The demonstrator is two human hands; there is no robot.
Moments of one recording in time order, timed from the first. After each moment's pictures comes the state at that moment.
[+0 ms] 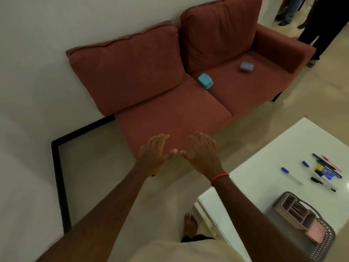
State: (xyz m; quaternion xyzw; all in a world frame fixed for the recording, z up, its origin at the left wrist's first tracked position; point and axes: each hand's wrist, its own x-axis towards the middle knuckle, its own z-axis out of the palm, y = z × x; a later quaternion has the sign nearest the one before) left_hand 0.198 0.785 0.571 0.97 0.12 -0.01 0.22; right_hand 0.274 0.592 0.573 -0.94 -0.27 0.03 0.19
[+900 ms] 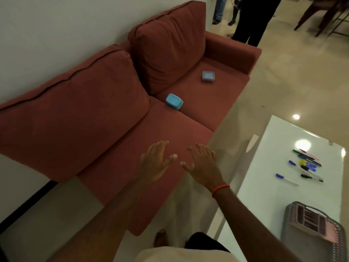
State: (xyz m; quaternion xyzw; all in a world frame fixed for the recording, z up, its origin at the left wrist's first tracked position) left_hand 0.478 0.904 0.562 0.96 -0.03 -0.08 0.28; right_hand 0.474 0.703 0.561 -0.98 -0.08 0.03 0.17
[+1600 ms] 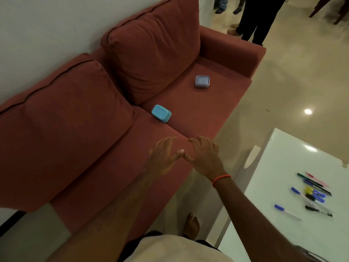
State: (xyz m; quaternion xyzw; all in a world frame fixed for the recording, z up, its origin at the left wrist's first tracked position) left_hand 0.692 0.768 0.536 0.95 -0.03 -0.12 0.29; right_hand 0.699 0.584 0.541 -0.98 -0.09 0.04 0.19
